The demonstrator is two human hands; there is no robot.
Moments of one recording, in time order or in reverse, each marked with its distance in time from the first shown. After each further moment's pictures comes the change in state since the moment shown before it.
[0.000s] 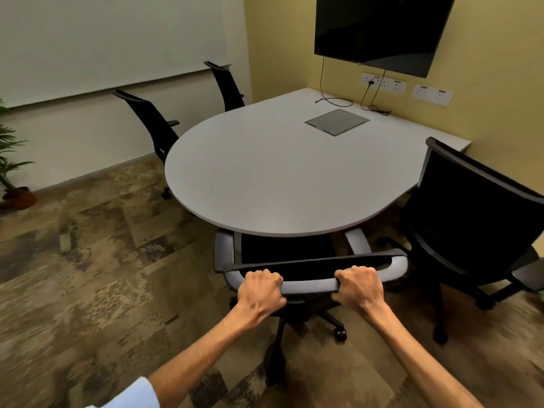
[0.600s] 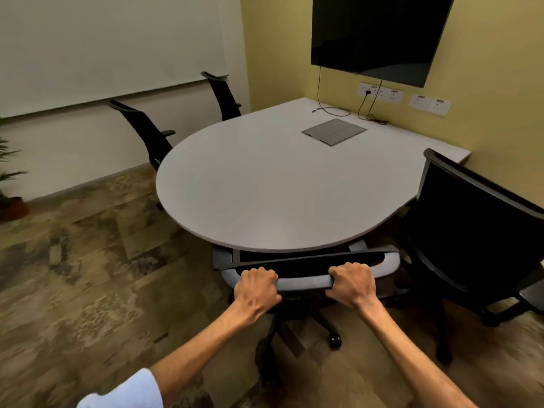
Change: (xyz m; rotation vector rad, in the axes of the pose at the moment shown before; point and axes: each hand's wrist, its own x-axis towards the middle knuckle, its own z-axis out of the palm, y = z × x) left_hand 0.073 0.002 0.012 -0.045 -0.032 -0.063; right_hand 0.060 0.035 0.011 -0.037 0.008 0.051
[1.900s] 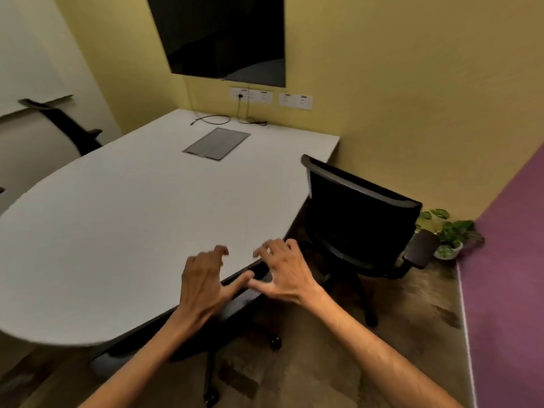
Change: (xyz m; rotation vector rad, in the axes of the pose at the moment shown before) left_hand 0.208 0.081 -0.040 -0.367 0.364 0.340; right_hand 0.095 0.137 0.005 0.212 0.246 0.091
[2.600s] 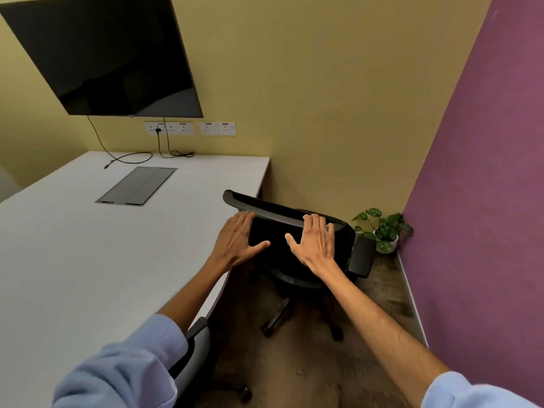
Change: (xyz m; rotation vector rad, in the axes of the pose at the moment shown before) left_hand 0.247 0.150 0.152 -0.091 -0.201 0.414; right_hand 0.006 0.249 -0.067 -0.321 0.120 0.800
